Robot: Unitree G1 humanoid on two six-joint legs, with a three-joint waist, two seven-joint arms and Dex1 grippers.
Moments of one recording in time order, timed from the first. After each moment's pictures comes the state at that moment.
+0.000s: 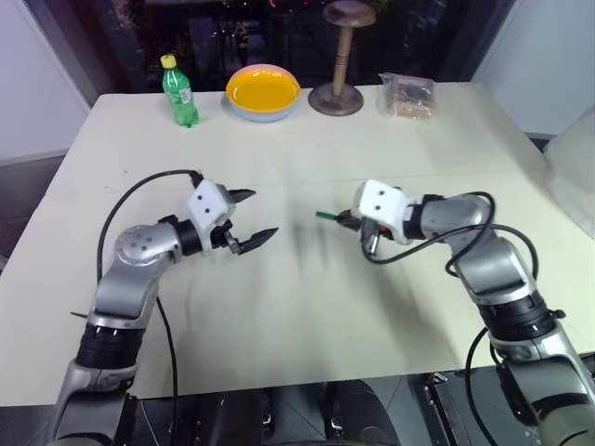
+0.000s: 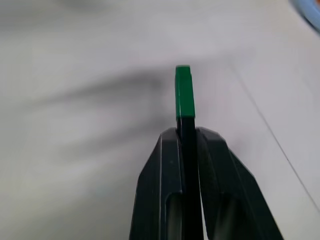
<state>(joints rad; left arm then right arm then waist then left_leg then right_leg) -0.36 0.51 0.02 -0.17 -0.23 0.32 -0.84 -0.58 -0.61 0.12 -0.21 -0.10 0.67 0.93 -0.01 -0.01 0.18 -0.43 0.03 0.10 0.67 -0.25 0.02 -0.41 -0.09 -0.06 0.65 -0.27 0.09</state>
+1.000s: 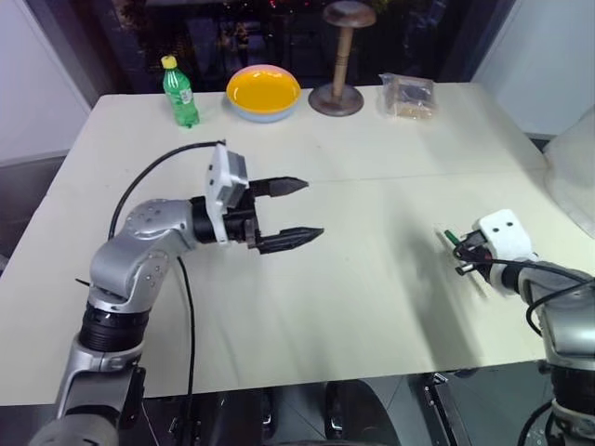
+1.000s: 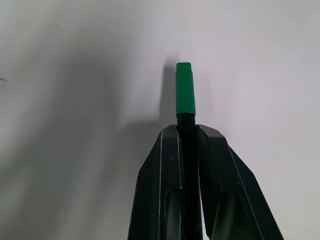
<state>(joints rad) -0.57 0.50 -0.02 -0.30 -0.64 0.59 -1.00 -0.17 -0.69 -0.26 -0.23 0.01 0.90 0.59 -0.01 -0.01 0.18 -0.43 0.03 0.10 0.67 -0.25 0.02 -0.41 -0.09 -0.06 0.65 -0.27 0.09</state>
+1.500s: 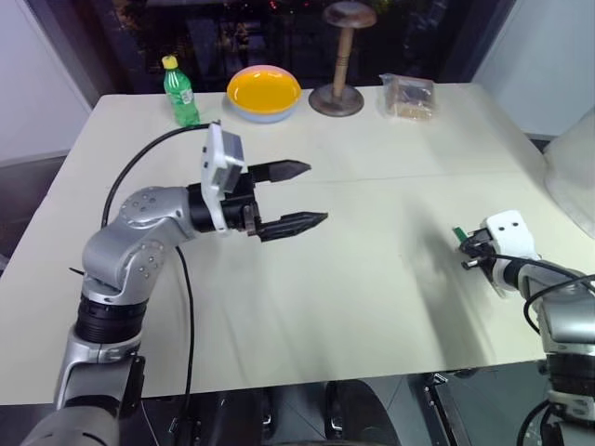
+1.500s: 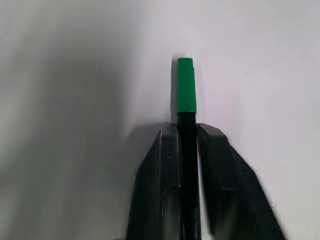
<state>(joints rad) -0.61 0.51 0.00 -0.31 -0.69 0.61 -0.94 -0.22 -0.69 -0.26 0.00 0.03 0.73 0.52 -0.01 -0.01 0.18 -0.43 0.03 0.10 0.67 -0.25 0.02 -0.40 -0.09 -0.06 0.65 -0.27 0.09</state>
